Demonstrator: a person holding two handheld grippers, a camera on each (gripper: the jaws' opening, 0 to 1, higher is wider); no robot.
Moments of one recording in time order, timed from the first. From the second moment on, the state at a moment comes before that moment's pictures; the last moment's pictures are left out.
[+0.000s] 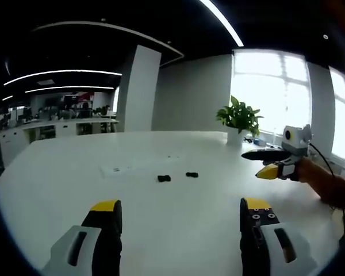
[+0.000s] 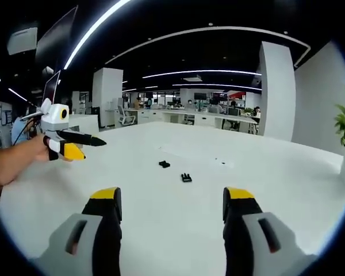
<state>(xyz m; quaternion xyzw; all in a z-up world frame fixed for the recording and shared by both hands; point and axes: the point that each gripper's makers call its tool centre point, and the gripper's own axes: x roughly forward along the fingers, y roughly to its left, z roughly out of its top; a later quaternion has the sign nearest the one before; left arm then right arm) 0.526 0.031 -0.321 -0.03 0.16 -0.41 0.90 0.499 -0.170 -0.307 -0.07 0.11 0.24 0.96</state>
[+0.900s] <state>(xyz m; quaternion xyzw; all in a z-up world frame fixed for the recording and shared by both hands) 0.553 0.030 -0.325 -0.04 0.17 -0.41 0.89 0.520 -0.169 -0.313 -0.06 0.12 0.24 0.96</state>
